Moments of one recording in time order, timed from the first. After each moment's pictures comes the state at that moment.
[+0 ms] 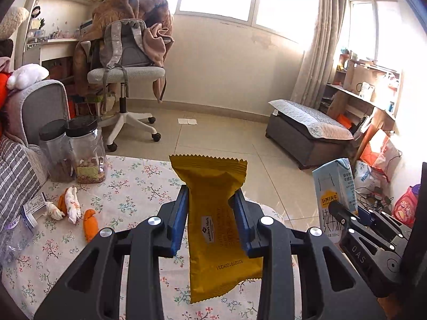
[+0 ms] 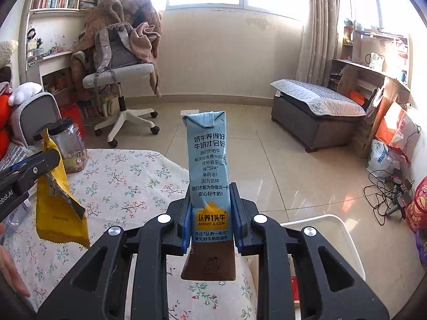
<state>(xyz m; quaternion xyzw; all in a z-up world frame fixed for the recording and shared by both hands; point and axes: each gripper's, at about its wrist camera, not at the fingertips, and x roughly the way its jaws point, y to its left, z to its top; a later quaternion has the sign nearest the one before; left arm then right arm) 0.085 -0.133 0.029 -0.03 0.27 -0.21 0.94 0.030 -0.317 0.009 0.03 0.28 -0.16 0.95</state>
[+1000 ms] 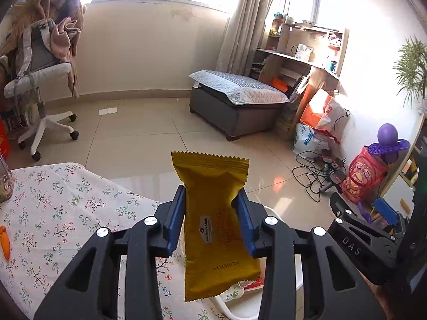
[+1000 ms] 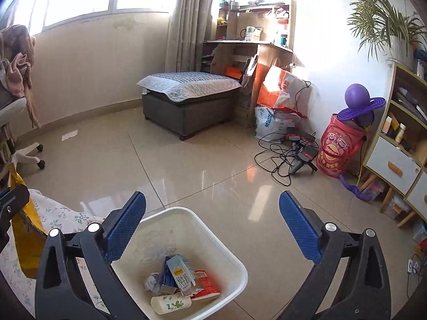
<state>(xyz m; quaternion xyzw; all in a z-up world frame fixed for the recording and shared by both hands) 0.050 -0.345 0.021 0.02 0.31 -0.37 0.88 -0.072 -0.482 0.003 0.11 0.25 -0.47 0.84</state>
